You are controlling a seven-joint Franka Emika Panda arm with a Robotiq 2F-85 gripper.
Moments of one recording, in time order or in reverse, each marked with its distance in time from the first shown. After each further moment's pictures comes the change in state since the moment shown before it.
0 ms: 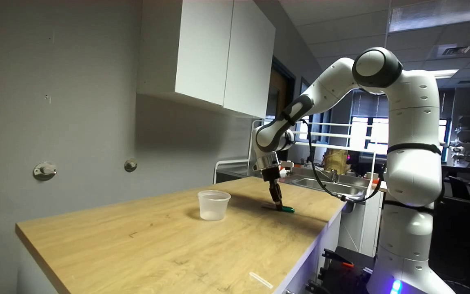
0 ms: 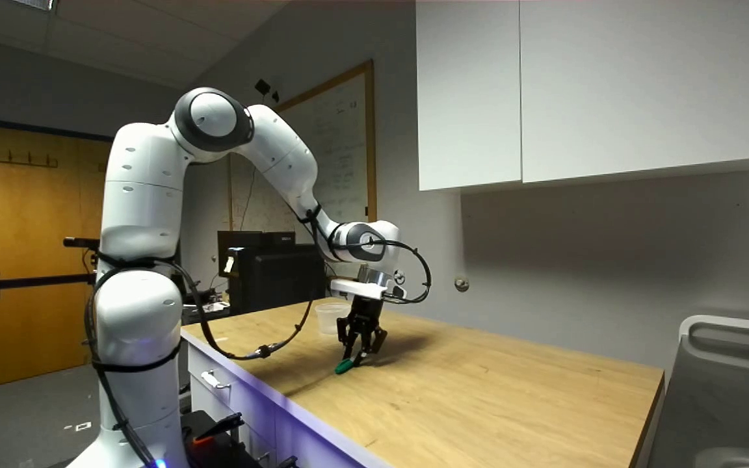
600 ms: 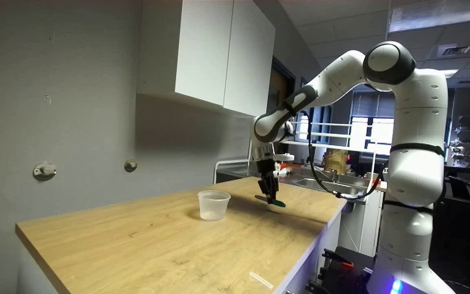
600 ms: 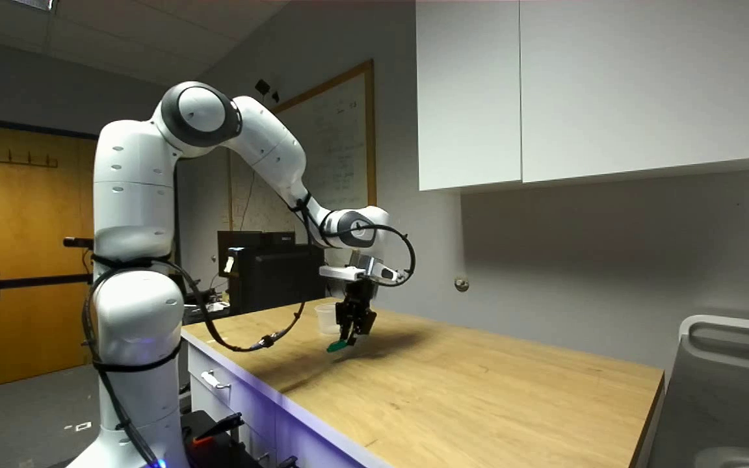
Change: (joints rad) arm 0.029 -0.076 0.040 0.001 0.061 0.002 0.340
